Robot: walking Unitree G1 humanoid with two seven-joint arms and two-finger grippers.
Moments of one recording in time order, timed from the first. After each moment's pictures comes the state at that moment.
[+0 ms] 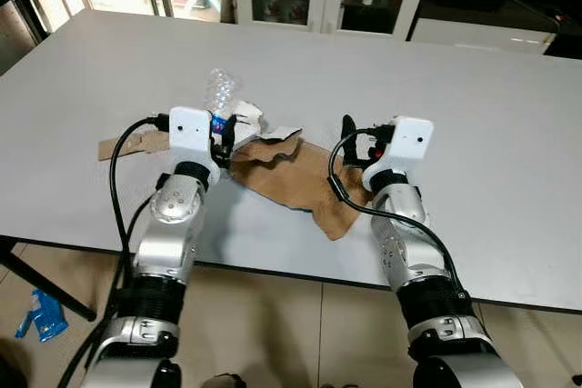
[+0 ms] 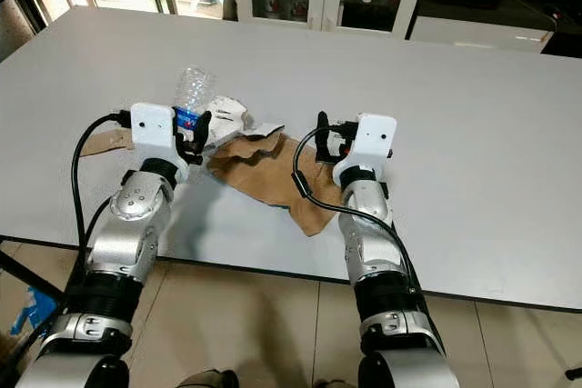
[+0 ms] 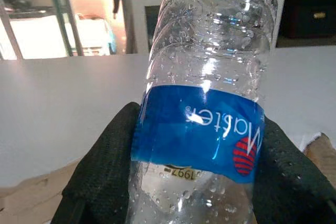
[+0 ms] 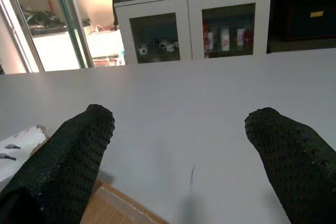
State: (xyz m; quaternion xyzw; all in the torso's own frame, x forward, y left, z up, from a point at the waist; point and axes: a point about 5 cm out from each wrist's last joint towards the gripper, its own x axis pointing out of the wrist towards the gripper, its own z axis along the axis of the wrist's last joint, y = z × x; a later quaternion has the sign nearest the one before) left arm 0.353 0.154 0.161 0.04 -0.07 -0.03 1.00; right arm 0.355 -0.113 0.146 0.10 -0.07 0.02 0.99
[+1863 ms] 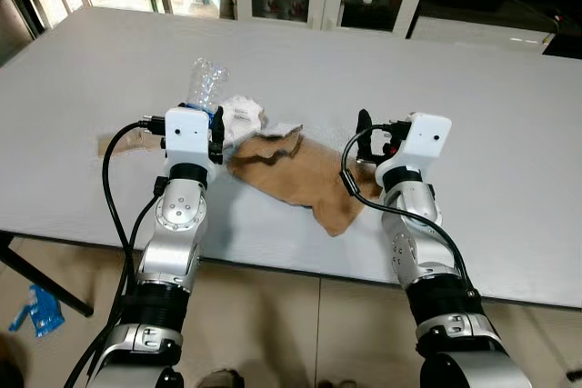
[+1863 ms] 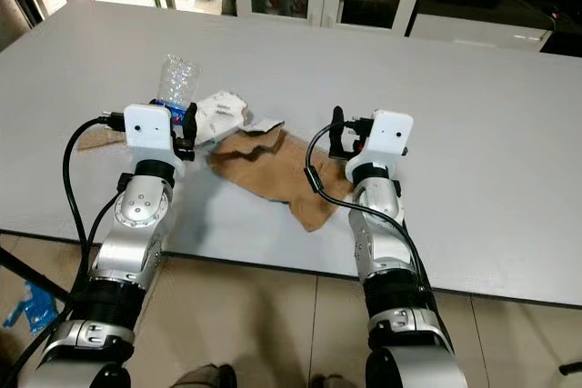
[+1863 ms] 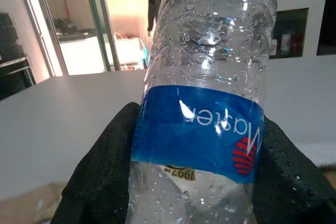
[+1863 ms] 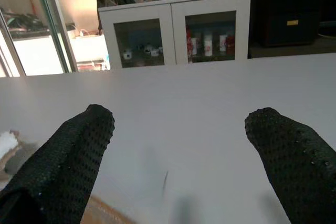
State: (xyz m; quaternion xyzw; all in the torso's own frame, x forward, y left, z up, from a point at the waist) left arm 0.347 0.155 0.165 0.09 -0.11 0.03 0.99; right arm 0.357 -0.125 0.150 0.09 -0.09 0.00 0.99
